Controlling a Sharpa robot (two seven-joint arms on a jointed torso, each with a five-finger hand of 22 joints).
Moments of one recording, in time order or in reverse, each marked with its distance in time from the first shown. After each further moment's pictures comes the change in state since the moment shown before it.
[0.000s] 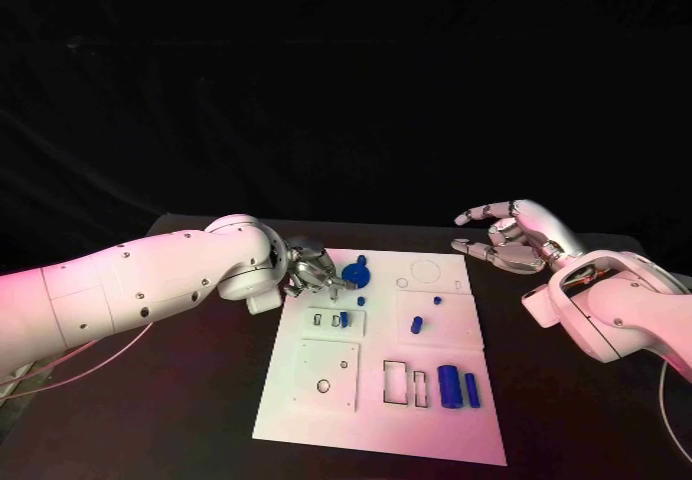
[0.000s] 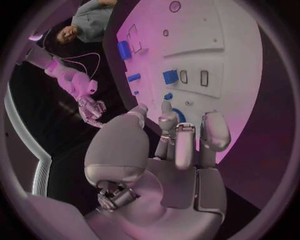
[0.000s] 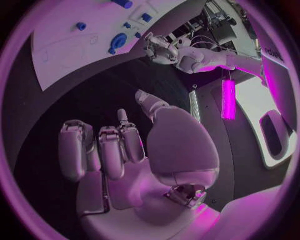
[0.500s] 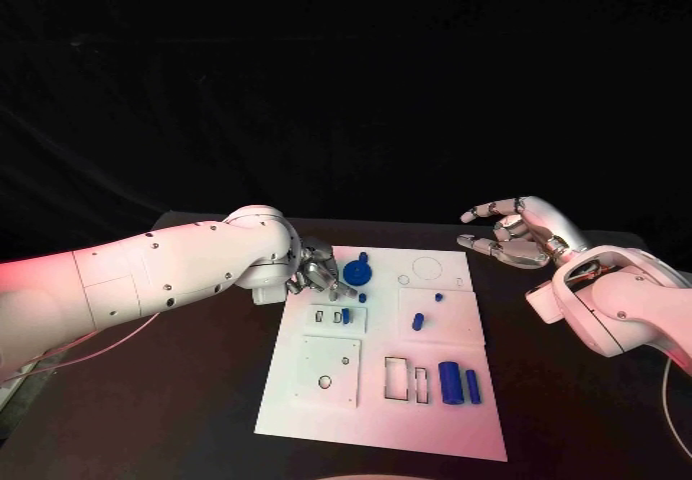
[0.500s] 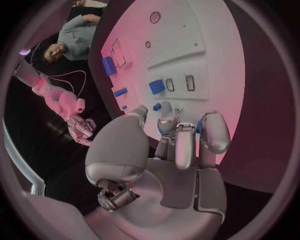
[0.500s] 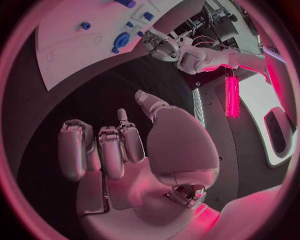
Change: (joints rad) left arm 0.035 0.072 -0.035 -0.051 -0.090 0.117 -0.087; left_hand -0.014 0.014 -0.013 0.001 0.000 -0.017 0.002 0.004 0.025 -0.001 0.001 0.009 0.004 0.000 0.000 0.000 0.000 0.000 0.007 0.000 0.005 0.011; right arm 0.001 0.001 0.000 -0.017 0.025 0.013 -0.021; right_hand 0.000 0.000 0.000 0.000 0.016 0.003 -0.003 0.000 -0.001 0.000 0.000 0.000 0.000 0.000 0.000 0.000 0.000 0.000 0.000 0.000 -0.004 0.000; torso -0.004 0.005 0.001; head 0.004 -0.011
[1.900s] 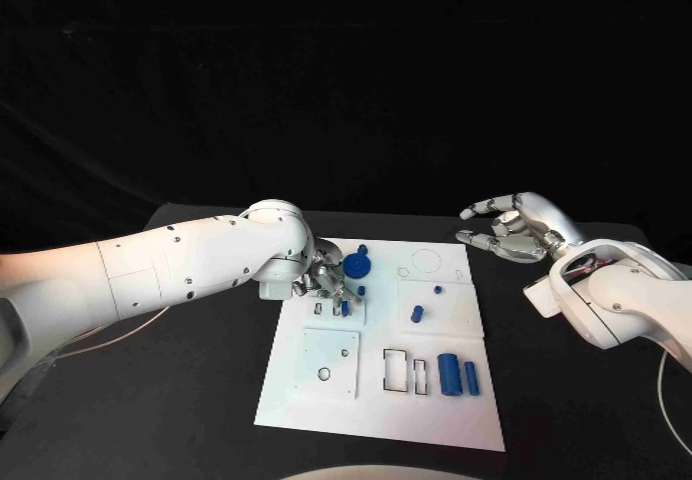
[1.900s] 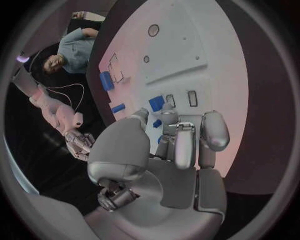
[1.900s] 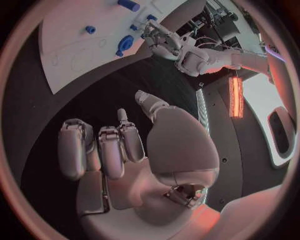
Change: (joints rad) left arm 0.002 0.068 -0.015 -0.042 -0.024 0.133 -0.037; left_hand -0.001 0.050 -0.036 -0.002 0.000 -0.044 0.016 -0.007 0.055 -0.074 0.016 -0.064 -0.079 0.000 0.000 -0.009 0.000 0.000 -0.017 0.009 0.000 -0.018; right arm -0.006 0.010 0.000 -0.012 -0.002 0.011 -0.035; right_hand 0.000 0.000 -0.003 0.008 0.013 0.000 0.000 0.000 -0.002 -0.003 -0.004 -0.008 0.000 0.000 0.000 -0.004 0.000 0.000 -0.007 0.000 -0.012 0.000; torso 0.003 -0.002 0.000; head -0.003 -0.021
